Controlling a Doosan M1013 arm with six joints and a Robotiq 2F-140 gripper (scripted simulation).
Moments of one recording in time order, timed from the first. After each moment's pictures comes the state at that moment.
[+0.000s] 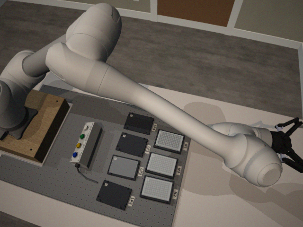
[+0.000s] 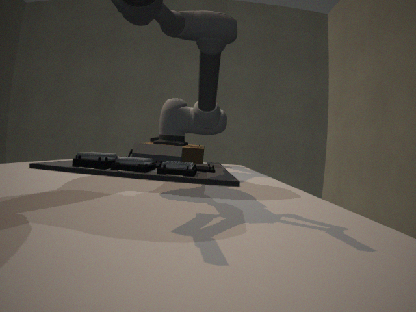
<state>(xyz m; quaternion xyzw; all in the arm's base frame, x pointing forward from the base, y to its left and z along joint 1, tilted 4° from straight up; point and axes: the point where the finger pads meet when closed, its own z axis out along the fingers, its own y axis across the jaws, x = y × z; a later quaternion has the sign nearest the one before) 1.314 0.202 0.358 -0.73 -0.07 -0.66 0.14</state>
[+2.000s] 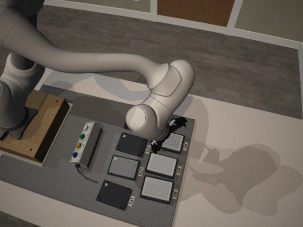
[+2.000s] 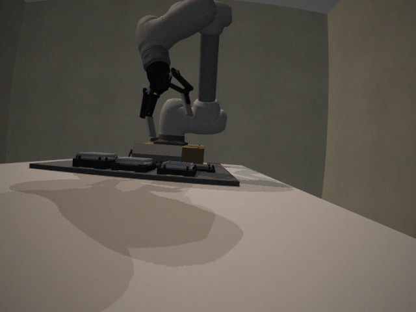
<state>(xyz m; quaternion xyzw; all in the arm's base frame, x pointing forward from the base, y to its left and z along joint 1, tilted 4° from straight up) 0.809 0.161 0.103 -0.25 -0.94 -0.21 -0.11</state>
